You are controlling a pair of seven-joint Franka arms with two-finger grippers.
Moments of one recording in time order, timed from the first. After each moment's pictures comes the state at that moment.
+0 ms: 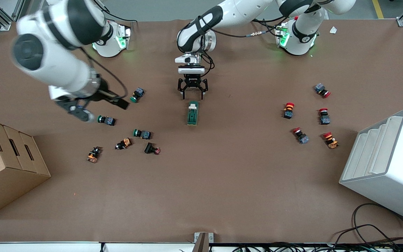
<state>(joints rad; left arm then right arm) -0.83 0.84 -0.52 -1.87 1.75 1.97 -2.47 0.40 0.11 0.01 -1.76 0.16 1.78 0.97</state>
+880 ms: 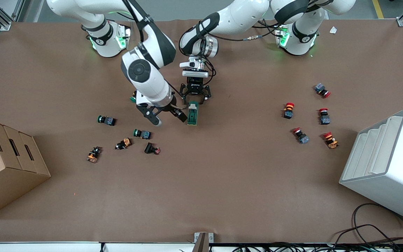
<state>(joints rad) -0.85 0.91 -0.48 -1.87 1.96 1.85 -2.63 0.66 0.35 0.02 -1.94 0.22 2.36 1.29</state>
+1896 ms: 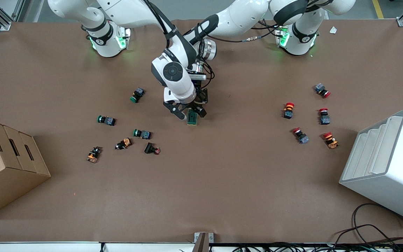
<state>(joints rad) -0.86 0.92 -0.46 -1.82 1.97 1.85 -2.58 0.82 0.53 0.02 -1.94 0.22 2.57 1.39</state>
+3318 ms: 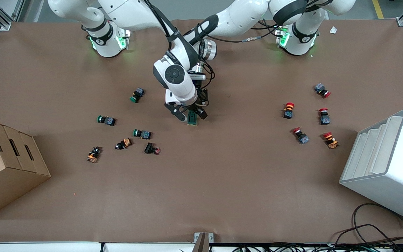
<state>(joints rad) -0.87 0.93 -0.45 -1.82 1.97 1.85 -2.55 0.81 0.55 0.00 -1.89 0.23 2.54 1.42</state>
